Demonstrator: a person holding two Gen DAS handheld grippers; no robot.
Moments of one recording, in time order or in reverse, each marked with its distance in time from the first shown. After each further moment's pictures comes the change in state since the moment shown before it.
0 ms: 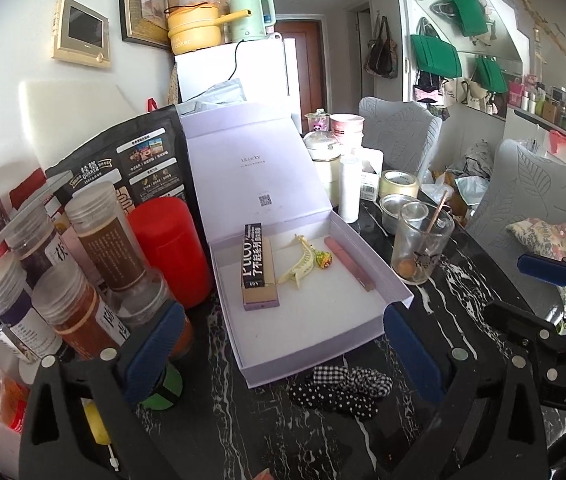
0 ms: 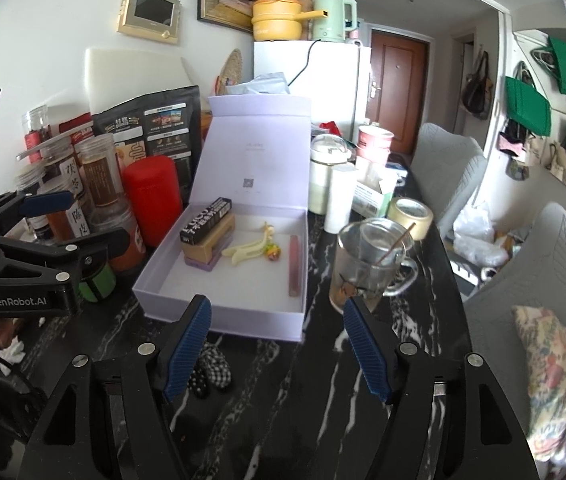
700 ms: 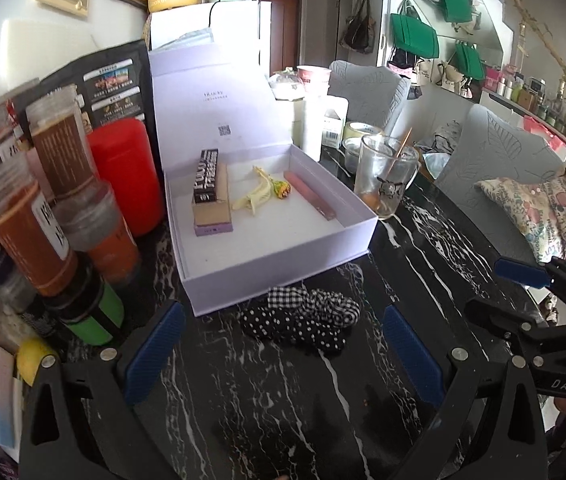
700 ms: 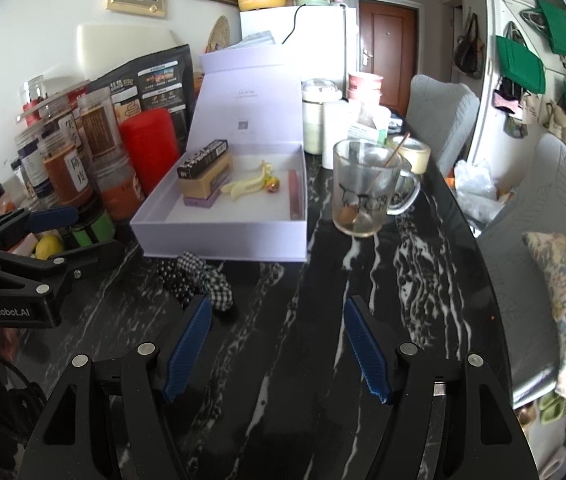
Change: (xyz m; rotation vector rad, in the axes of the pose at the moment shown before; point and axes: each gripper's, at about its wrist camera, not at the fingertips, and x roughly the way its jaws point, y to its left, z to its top) left arm 0.018 -0.011 -0.071 -0.035 0.111 -0.145; right arm 0.010 -0.004 -0.075 0.073 0.104 0.027
